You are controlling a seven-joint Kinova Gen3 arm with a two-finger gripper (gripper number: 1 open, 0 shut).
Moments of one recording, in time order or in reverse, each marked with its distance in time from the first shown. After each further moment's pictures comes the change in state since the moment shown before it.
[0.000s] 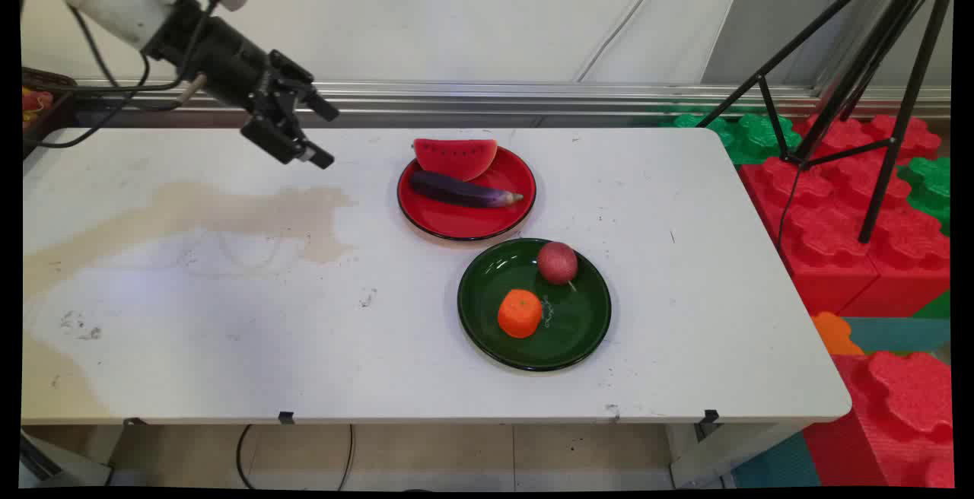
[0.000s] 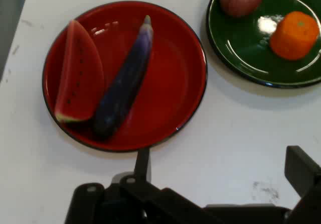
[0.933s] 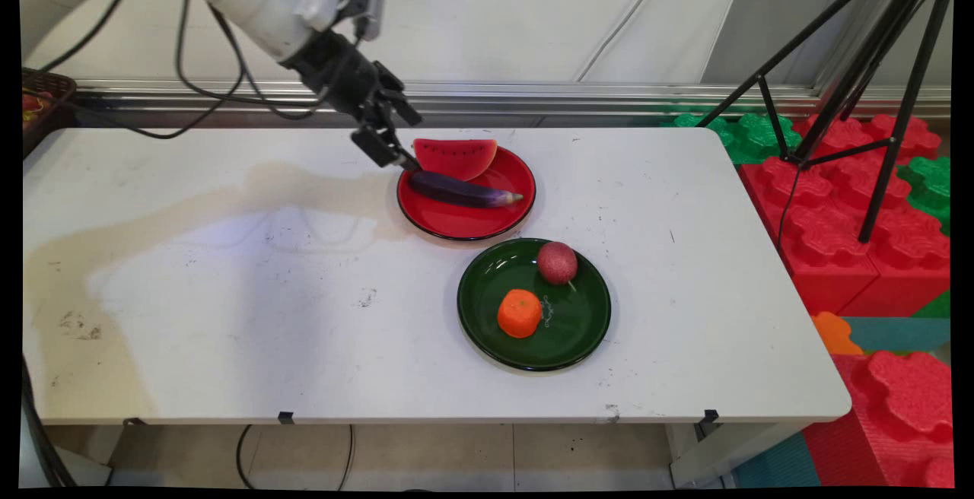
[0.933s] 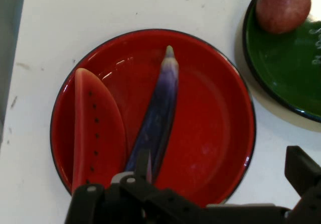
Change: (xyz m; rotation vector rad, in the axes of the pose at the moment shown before) arm 0.065 -0.038 0.108 -0.009 -0.063 0.111
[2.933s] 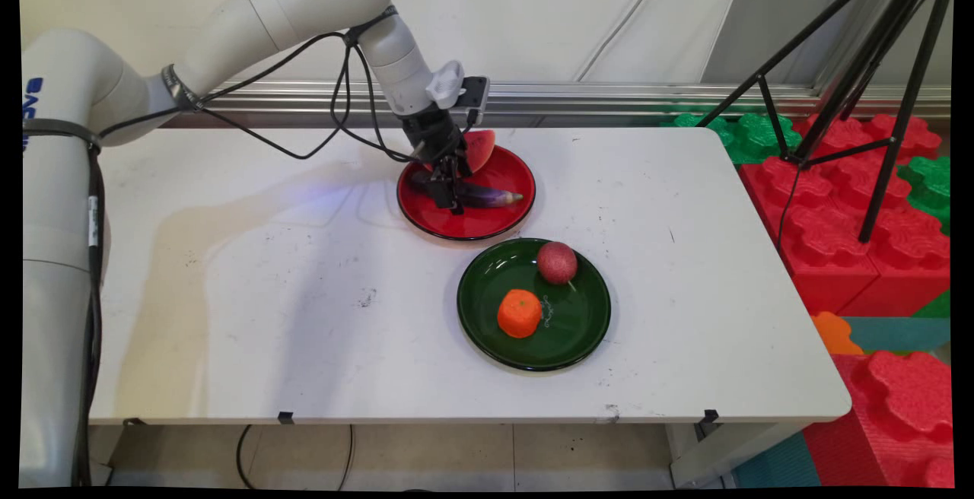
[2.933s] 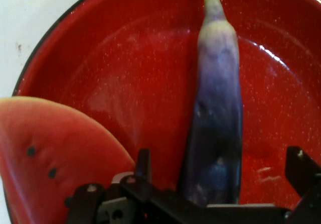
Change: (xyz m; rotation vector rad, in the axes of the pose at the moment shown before) arm 0.027 -0.069 0.179 -0.134 -0.247 0.130
